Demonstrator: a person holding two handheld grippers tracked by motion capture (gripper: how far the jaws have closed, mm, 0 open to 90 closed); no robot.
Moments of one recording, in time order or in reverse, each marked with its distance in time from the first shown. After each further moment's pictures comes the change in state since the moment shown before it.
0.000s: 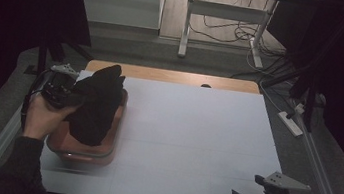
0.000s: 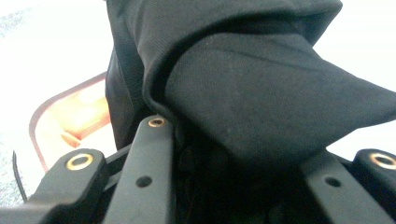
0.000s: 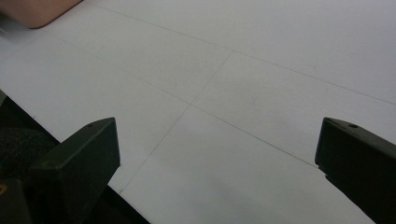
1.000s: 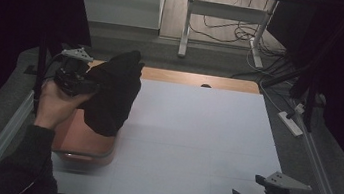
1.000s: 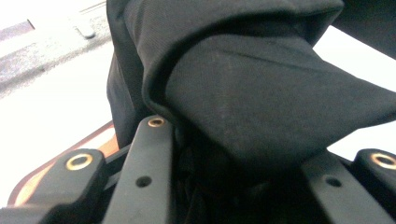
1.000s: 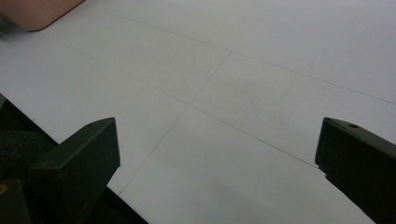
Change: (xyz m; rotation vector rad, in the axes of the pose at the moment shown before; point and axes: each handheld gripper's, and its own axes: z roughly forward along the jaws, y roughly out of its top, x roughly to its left) left arm -0.033 0.051 -0.012 -0.079 -0.061 0.088; right arm -0.001 0.000 -0.001 -0.003 -0.004 0.012
